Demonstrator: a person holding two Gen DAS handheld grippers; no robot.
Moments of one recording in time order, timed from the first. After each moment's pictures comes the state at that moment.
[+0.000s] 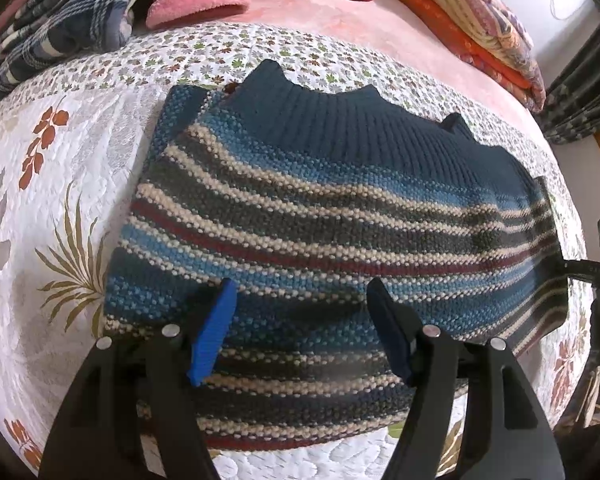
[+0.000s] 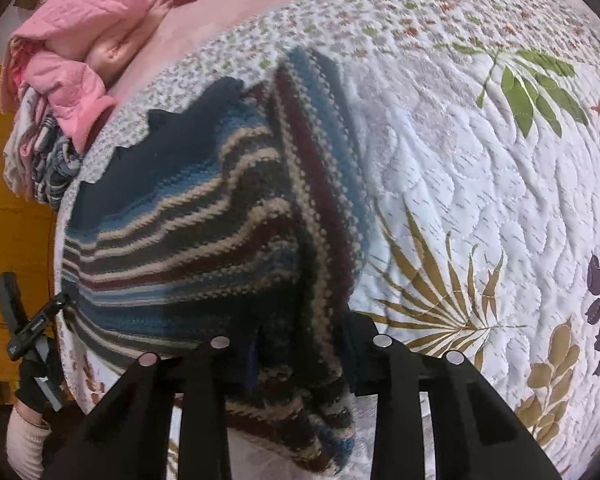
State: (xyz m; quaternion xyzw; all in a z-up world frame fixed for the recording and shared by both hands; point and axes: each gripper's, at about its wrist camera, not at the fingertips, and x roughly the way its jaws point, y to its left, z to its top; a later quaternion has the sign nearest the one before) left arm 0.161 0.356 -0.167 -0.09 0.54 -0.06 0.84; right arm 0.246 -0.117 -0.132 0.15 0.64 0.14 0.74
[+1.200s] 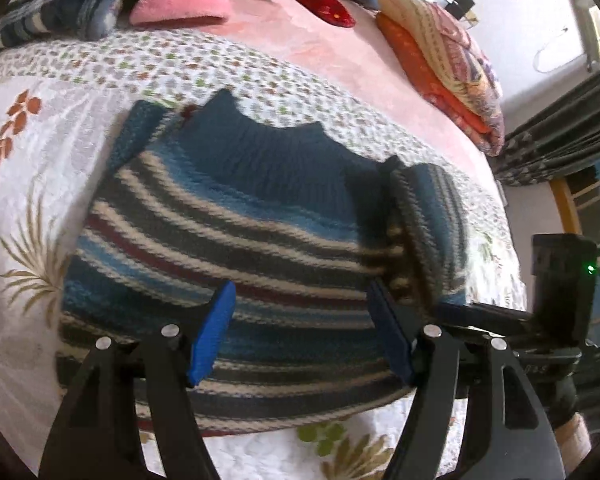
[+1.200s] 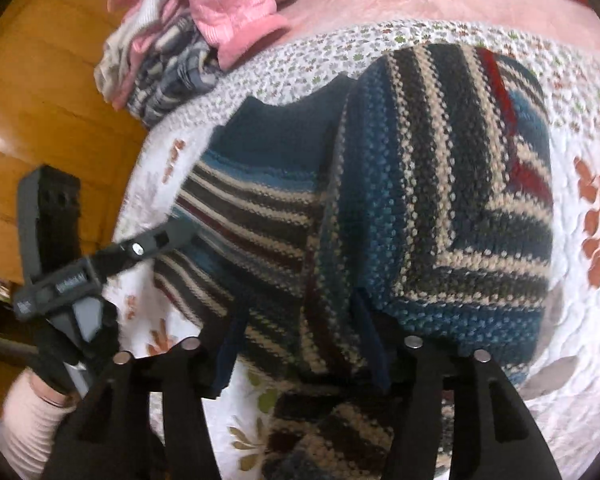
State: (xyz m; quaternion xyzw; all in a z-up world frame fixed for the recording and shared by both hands) left arm 0.165 0.341 -0.136 -0.20 0.51 -0.13 0.82; right arm 0.230 0.090 -0.096 0.11 0.61 0.32 0.71
